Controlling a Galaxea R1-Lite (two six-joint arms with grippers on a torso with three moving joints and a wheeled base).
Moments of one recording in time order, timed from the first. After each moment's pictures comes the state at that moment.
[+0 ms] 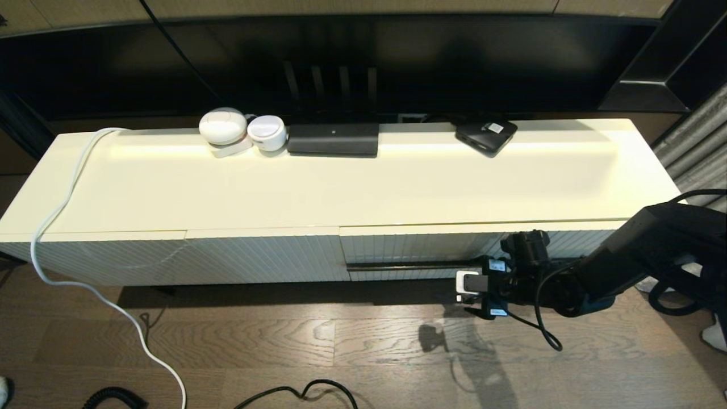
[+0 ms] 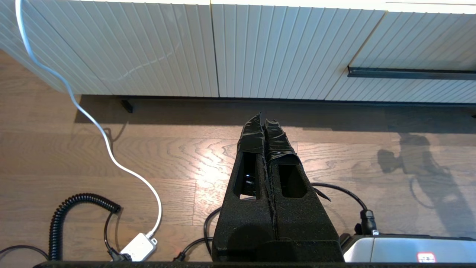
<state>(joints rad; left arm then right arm) 0.00 0.00 -0.01 -0.01 0.00 -0.06 0.22 2.31 -1.11 -0.50 0.19 -1.26</state>
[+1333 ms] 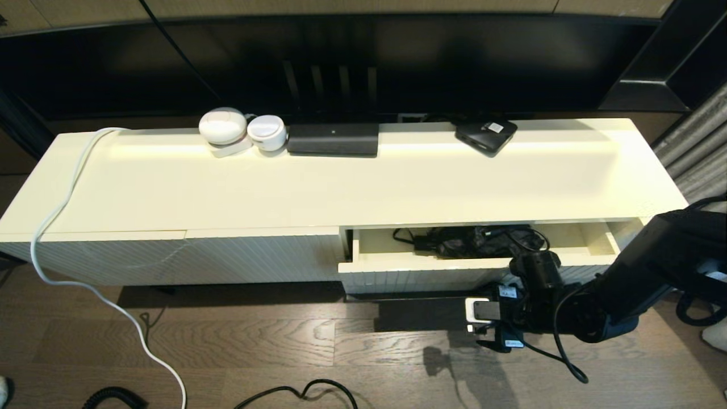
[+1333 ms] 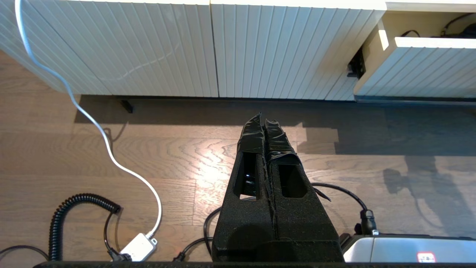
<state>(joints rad) 0.00 0.00 -0.01 -0.01 0.00 -0.06 0.23 2.24 -0.90 -0.51 0.19 -1.26</state>
